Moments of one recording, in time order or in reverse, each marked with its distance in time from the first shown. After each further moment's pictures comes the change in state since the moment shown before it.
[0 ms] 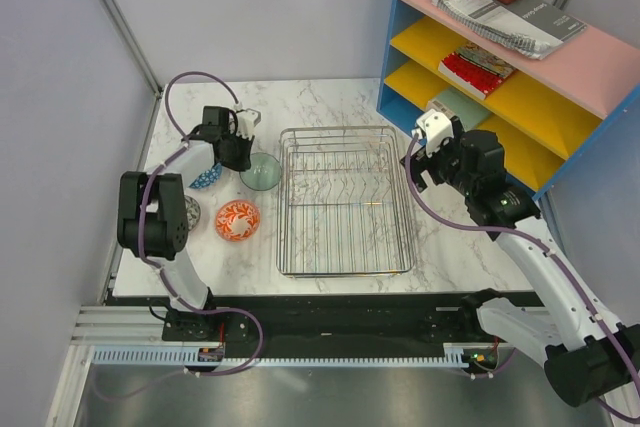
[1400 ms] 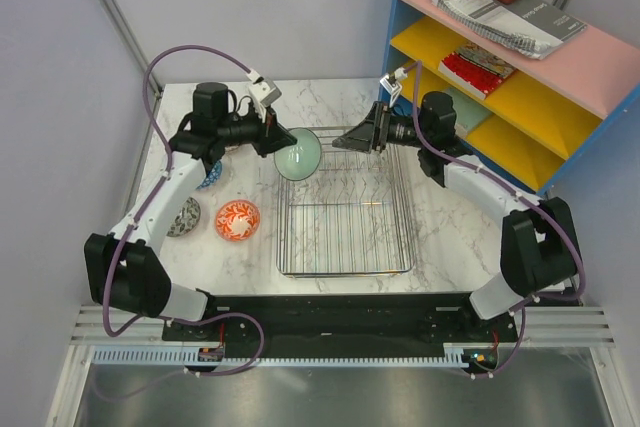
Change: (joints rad) left arm -0.144 -0.379 0.057 0.026 0.578 -0.082; right arm 0.006 0.580 0.140 0.771 -0.885 1.191
